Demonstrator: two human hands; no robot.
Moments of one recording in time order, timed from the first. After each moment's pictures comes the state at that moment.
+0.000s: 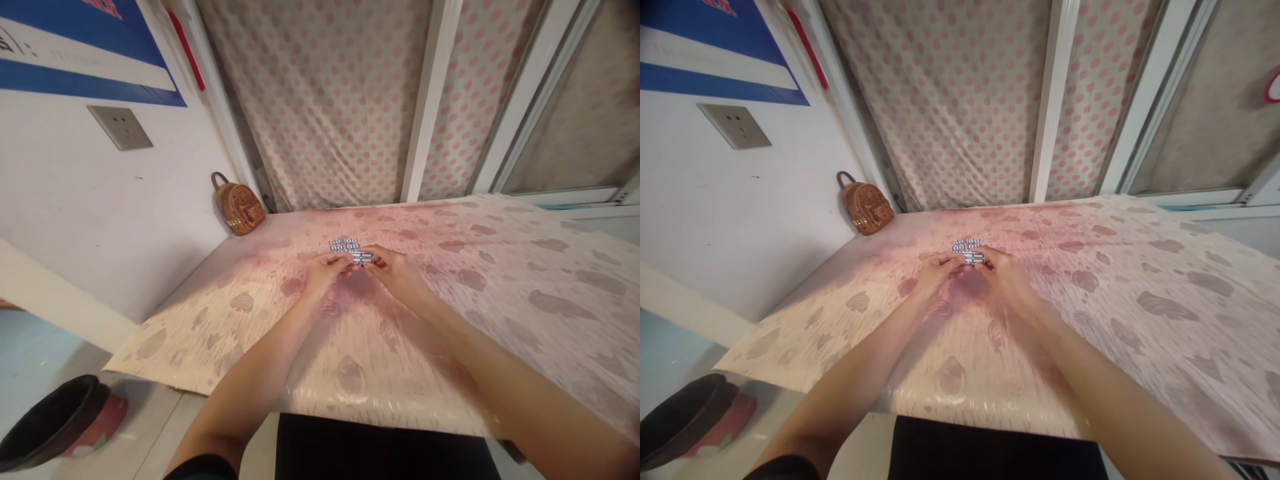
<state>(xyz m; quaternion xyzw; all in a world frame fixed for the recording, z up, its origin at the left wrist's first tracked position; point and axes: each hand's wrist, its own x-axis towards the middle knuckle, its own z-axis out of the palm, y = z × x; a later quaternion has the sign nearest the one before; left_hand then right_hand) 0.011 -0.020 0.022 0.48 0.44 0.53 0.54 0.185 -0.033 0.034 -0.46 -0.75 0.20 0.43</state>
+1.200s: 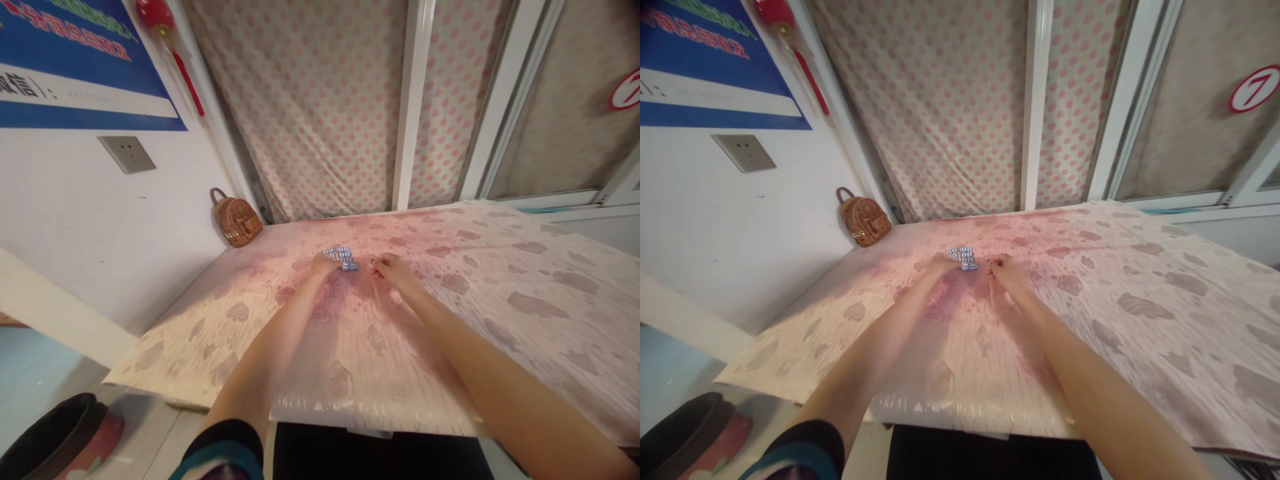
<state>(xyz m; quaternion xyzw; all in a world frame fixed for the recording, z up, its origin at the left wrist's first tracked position) 0.020 0.078 -0.006 0.57 0.67 0.38 0.30 0.218 0.032 -0.013 -0.57 -0.57 0.36 0.48</state>
